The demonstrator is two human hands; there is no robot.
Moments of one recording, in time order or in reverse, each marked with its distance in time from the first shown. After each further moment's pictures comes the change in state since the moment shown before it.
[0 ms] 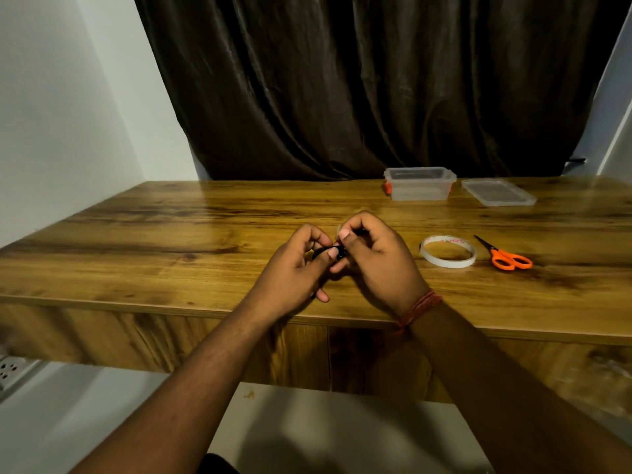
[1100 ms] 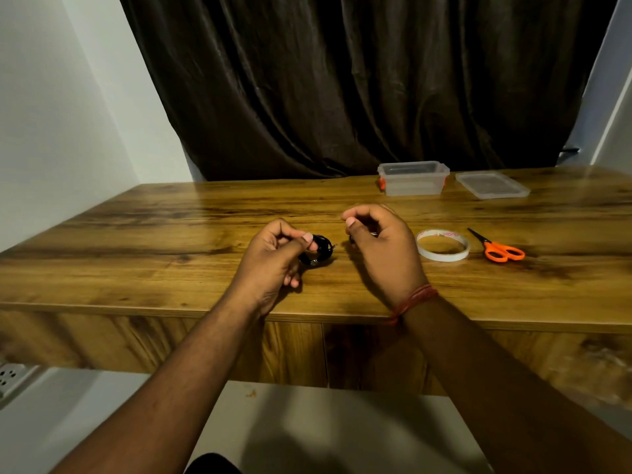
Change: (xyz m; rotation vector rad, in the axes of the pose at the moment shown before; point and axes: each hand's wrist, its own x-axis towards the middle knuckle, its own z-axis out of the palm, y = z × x) left_hand 0.005 -0.001 -0.009 -0.443 0.162 -0.199; right_hand 0.002 -0.001 -0.009 -0.161 0.263 -0.021
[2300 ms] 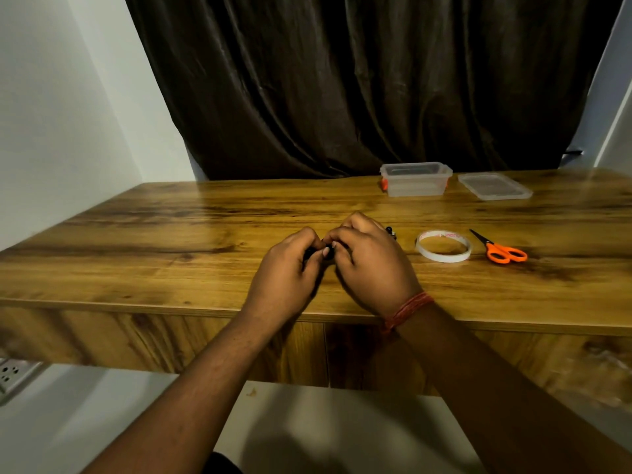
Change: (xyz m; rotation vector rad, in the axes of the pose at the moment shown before) left_hand -0.008 -0.013 0.008 0.926 0.044 0.573; right_hand -0.012 -0.009 0.007 -0.710 -0.211 -0.312
